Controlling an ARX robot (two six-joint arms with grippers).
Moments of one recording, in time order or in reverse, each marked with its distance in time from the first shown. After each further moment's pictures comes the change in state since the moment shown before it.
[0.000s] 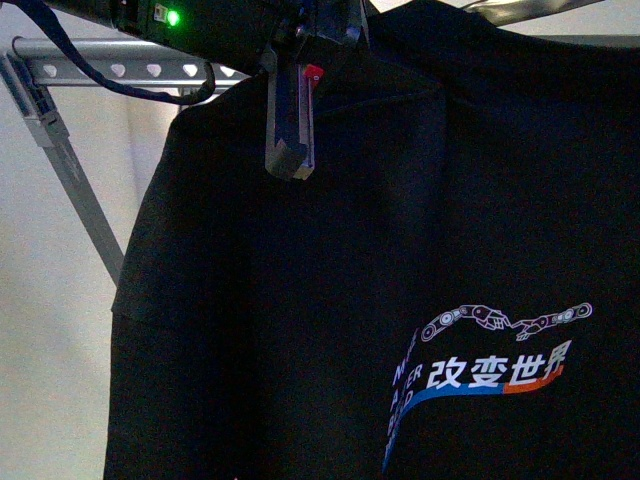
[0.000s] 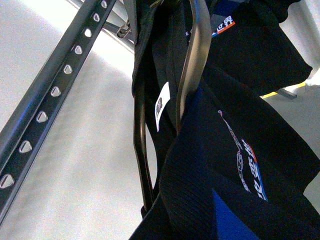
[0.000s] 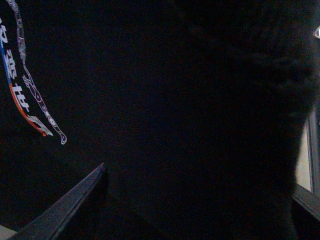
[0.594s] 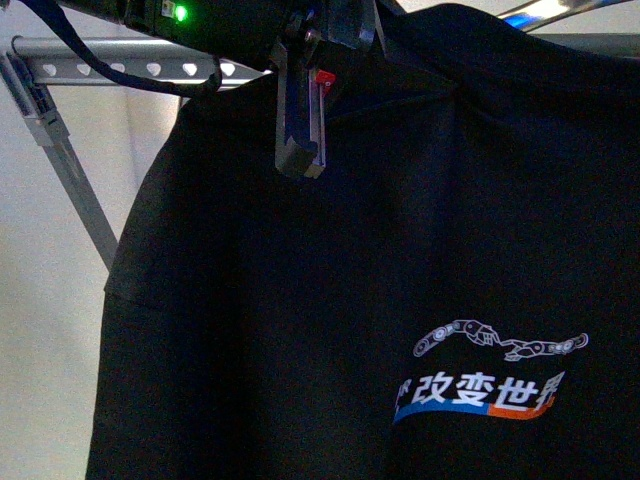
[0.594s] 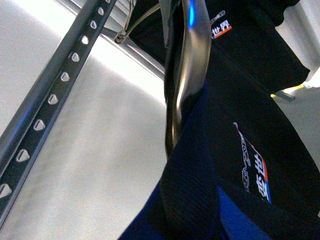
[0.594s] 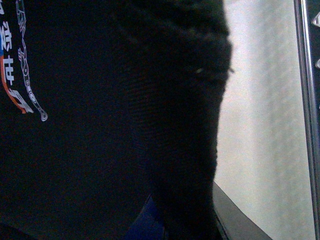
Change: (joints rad) left arm -0.003 0.000 -0.003 0.005 0.013 0.009; right arm -0.067 -0.053 -0.083 0.036 -0.061 -0.019
